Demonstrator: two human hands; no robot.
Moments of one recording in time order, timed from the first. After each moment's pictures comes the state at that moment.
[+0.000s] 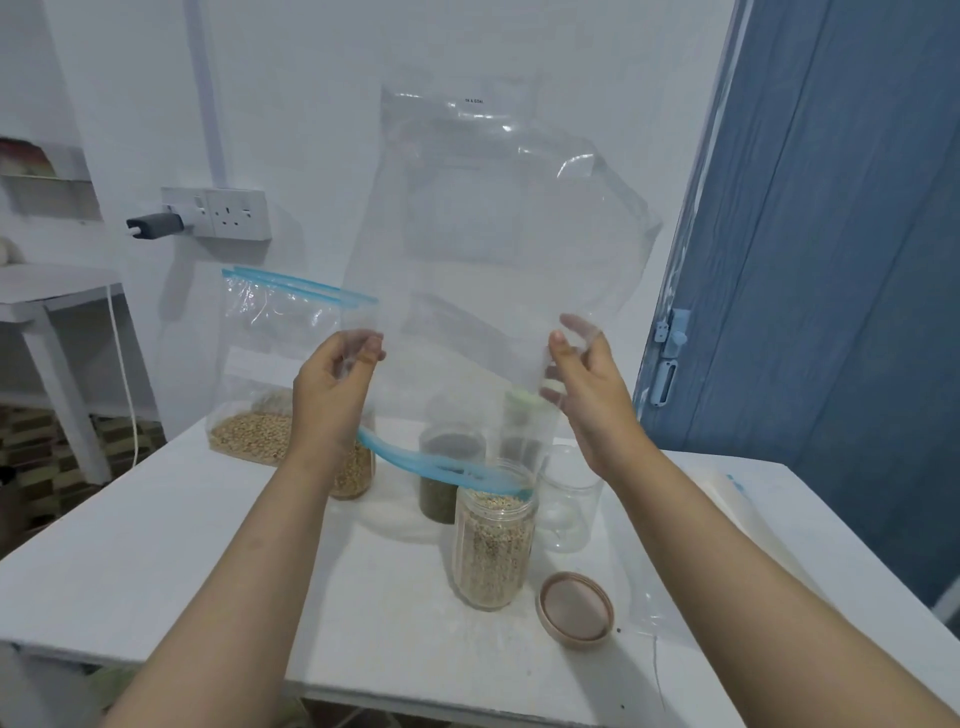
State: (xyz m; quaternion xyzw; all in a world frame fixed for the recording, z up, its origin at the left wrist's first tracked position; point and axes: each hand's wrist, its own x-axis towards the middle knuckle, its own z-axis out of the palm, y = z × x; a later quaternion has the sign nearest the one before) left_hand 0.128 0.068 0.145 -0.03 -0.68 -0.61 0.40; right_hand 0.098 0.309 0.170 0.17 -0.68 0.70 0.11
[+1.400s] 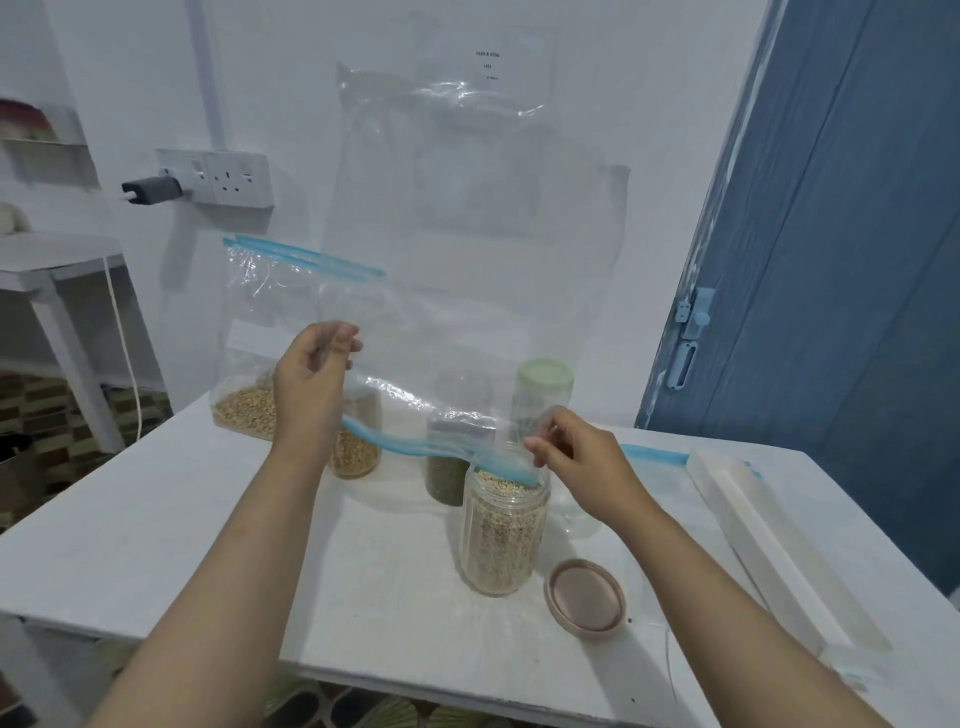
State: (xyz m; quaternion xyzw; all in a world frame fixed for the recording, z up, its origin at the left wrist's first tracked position) left_hand 0.119 0.050 0.125 0.03 -0.64 -0.64 0.43; right_hand 0.092 0.328 0.090 0.22 -0.88 0.42 0.08
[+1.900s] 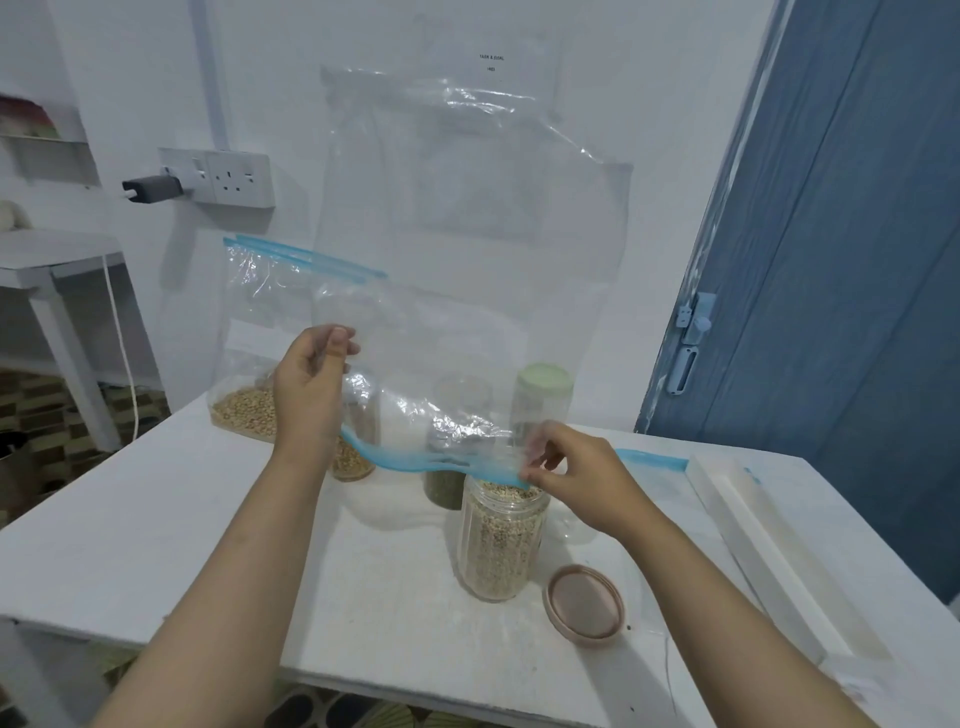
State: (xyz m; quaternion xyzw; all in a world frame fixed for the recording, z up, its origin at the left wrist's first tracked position) left_hand 0.118 0.052 0.122 0.03 -0.62 -0.65 0.43; right_hand 0.100 0.330 0.096 0.25 -0.89 0.38 0.07
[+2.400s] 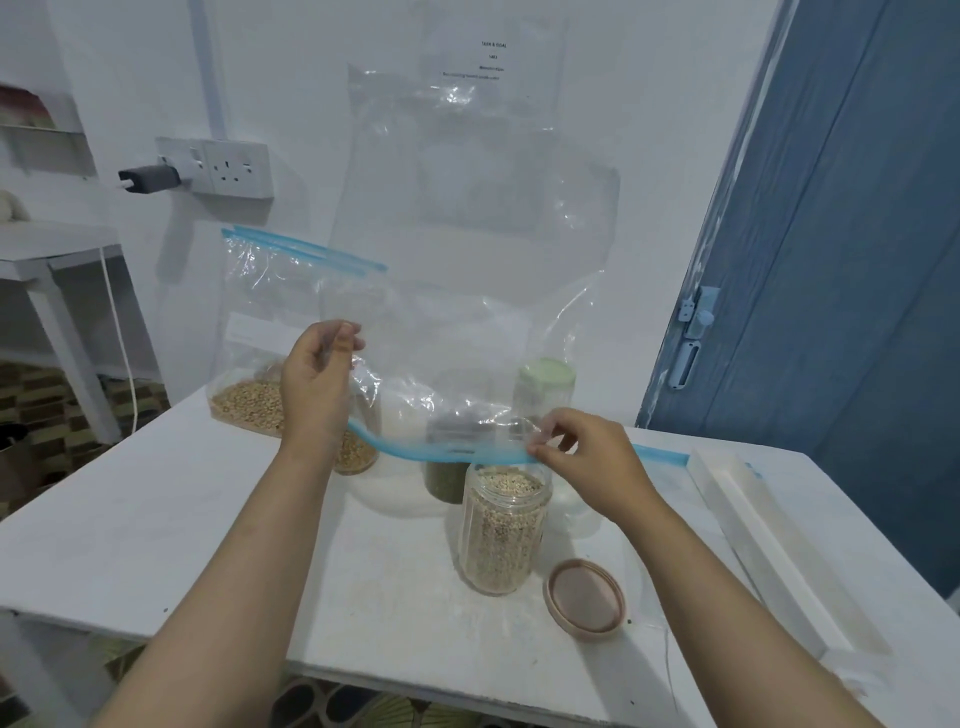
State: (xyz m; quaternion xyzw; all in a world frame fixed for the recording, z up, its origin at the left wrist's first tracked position) left_hand 0.114 0.055 0.119 0.03 -0.62 -0.66 0.42; right_hand 0.094 0.329 0.100 0.21 -0.90 0.38 0.09
